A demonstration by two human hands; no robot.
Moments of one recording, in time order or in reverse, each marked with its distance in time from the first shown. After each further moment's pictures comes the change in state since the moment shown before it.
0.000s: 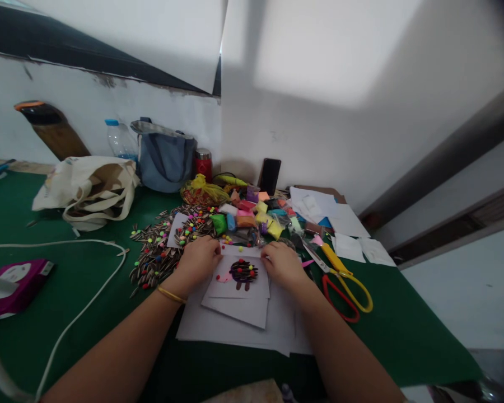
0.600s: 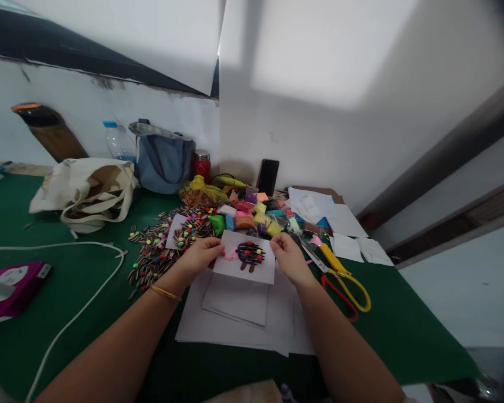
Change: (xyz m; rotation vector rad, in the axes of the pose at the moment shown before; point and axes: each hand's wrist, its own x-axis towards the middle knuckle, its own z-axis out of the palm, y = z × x) left_hand 0.002 0.014 -0.010 -1.209 -0.202 -0.319; right_hand 0.008 0.019 0.014 0.952 0.303 0.200
